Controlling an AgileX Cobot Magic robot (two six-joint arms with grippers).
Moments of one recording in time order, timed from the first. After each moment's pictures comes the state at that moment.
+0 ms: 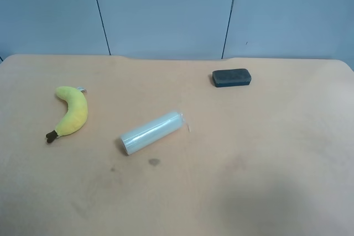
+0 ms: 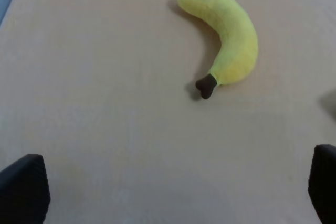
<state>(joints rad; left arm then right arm) 0.14 0.03 -0.52 -0.03 1.06 0.04 0.23 0.00 -0.50 -0.08 1.07 0.00</state>
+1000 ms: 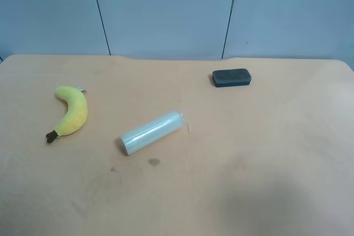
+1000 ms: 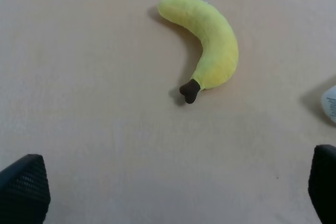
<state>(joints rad) 0.06 0.01 -0.51 -0.03 1.06 0.03 0.23 0.00 -0.50 -0.08 1.07 0.00</state>
